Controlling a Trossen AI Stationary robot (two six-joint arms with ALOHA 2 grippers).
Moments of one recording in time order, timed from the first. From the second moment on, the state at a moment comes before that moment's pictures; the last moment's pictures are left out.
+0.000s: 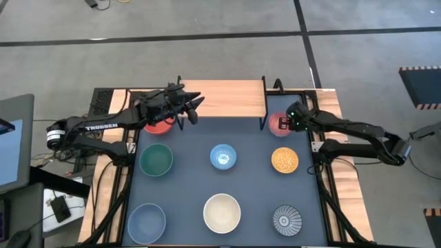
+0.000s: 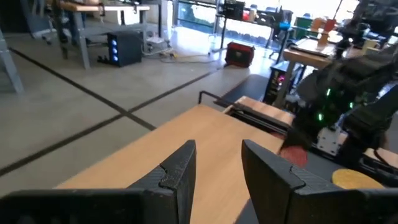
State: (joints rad) left arm 0.32 1.15 0.87 0.20 -0.29 -0.16; right arm -0.70 0.96 0.46 -0.57 0.25 0.86
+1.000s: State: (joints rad) left arm 0.31 1.92 1.91 -0.18 -0.16 0.05; right arm -0.22 0.98 0.95 -0.36 1.03 0.10
